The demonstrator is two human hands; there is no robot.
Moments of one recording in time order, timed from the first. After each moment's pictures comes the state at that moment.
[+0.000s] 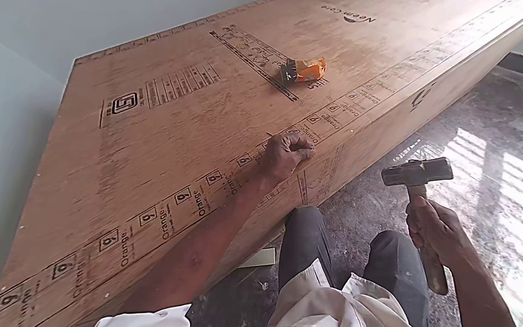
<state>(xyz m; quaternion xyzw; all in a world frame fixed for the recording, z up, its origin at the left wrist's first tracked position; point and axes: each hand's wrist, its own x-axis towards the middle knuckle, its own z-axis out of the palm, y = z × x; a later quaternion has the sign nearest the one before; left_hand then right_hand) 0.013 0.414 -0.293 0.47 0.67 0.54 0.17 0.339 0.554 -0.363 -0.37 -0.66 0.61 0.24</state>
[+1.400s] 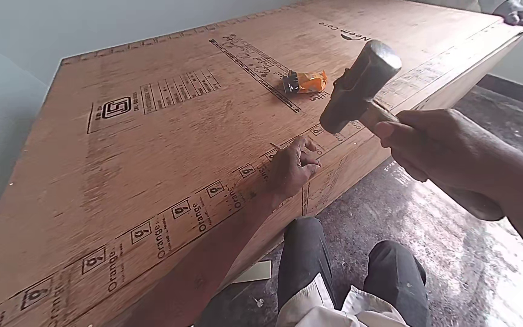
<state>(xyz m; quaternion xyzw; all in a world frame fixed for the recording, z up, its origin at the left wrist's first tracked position) 0.016 0.415 -0.291 0.49 0.72 0.47 0.14 0.219 0.565 -0.172 -0.17 -0.93 0.31 0.13</state>
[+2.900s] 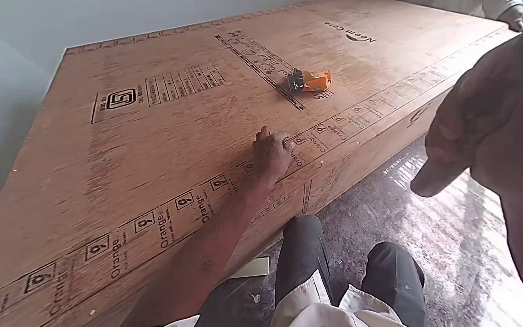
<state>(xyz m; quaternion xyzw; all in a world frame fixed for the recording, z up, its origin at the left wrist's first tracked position) -0.020 0.415 -0.285 0.38 0.88 0.29 0.02 0.221 0.549 -0.162 -0.05 -0.84 0.38 0.39</state>
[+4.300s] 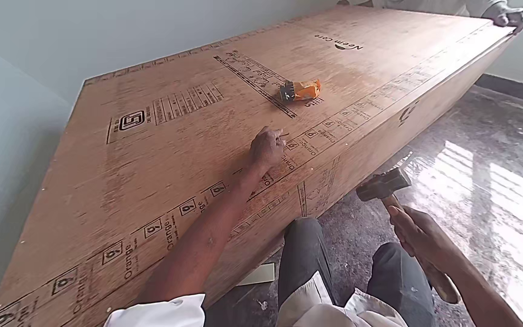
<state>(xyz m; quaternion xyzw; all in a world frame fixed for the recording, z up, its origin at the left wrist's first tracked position) -0.045 0.434 -0.273 0.42 0.88 0.24 0.05 0.326 0.549 -0.345 -0.37 -0.74 0.54 0.11</state>
